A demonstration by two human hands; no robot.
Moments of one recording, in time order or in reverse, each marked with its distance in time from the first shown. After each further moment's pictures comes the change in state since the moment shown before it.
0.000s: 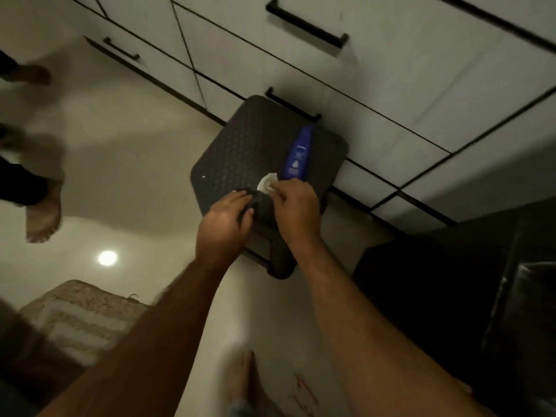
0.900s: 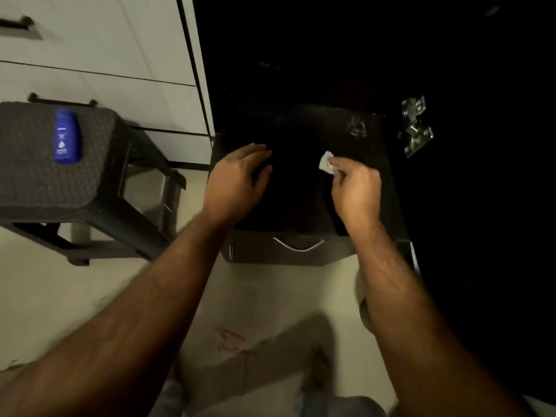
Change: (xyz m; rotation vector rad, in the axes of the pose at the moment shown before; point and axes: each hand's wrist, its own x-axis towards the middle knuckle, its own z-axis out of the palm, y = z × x) left_hand -0.171 0.373 0.102 -0.101 -0.176 0.718; right_hand -0.278 0.227 -0.394 -0.258 0.454 0.458
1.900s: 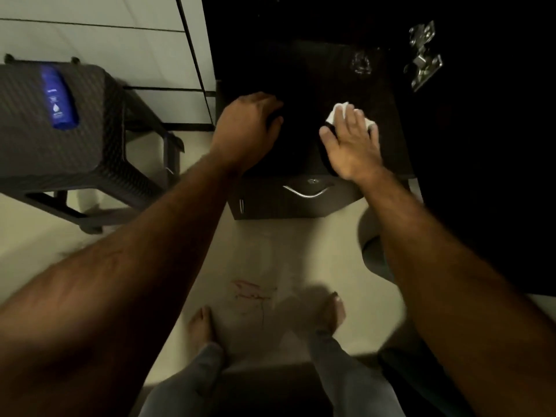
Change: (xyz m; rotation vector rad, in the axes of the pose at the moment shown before) left_hand 0.001 0.002 -0.016 0.079 -0.165 0.093; right_hand -0.027 -0.003 0.001 -0.367 -0.554 0.135
